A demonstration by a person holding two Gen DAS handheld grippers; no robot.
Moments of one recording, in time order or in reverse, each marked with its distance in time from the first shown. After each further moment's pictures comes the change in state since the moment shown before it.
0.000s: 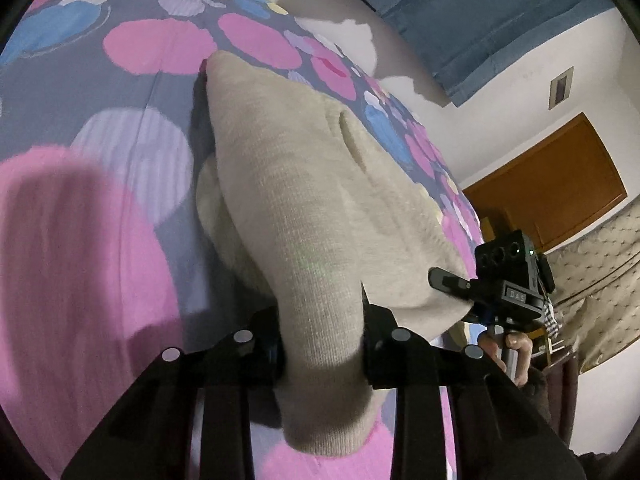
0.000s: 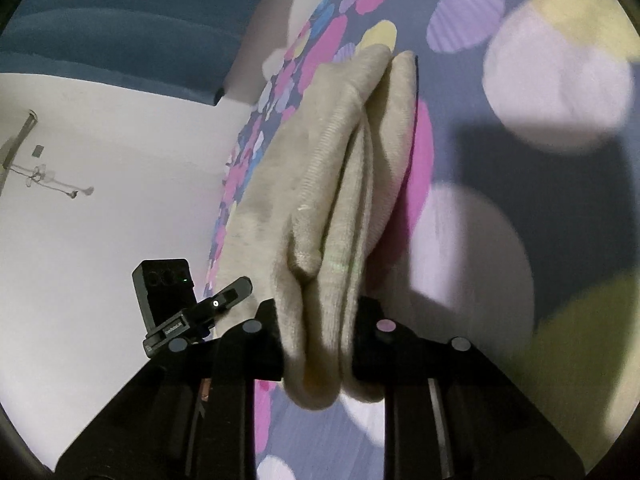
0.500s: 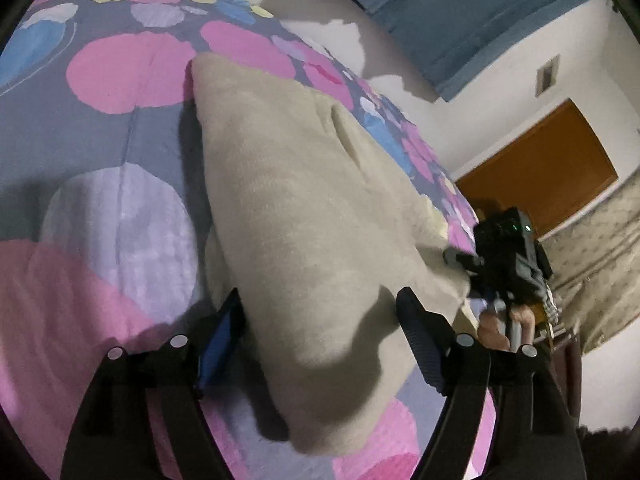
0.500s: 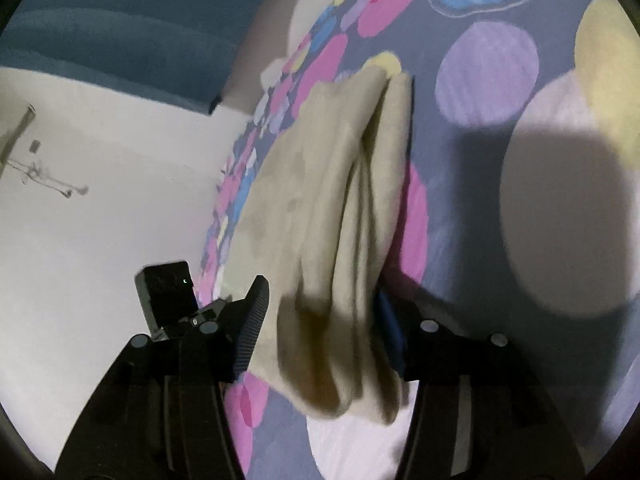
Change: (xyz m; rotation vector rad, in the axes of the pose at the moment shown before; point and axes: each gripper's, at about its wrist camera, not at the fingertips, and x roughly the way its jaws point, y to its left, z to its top) left arm 0.020 0.024 0.039 0.059 0.001 -0.032; right arm 0.026 -0.003 0.061 -0.063 0.015 -0.048
